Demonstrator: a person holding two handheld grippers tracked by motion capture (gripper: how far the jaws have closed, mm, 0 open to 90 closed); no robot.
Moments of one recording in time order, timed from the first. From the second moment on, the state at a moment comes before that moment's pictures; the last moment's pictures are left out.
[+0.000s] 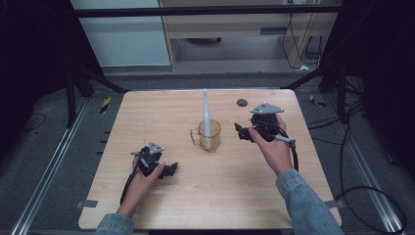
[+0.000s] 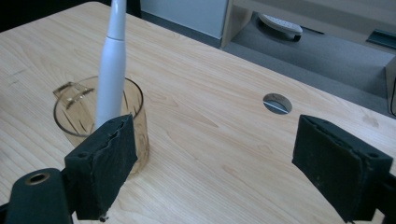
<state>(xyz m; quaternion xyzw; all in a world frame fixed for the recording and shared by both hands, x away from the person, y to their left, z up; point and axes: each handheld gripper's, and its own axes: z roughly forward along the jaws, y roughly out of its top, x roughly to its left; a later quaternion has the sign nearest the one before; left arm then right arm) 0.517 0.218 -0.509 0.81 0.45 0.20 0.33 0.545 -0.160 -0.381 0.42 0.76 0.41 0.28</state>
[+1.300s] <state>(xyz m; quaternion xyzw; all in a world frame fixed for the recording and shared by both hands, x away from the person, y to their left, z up) 0.517 0.218 -0.509 0.81 0.45 0.20 0.33 0.521 -0.241 -0.445 0.49 0.75 0.35 0.27</state>
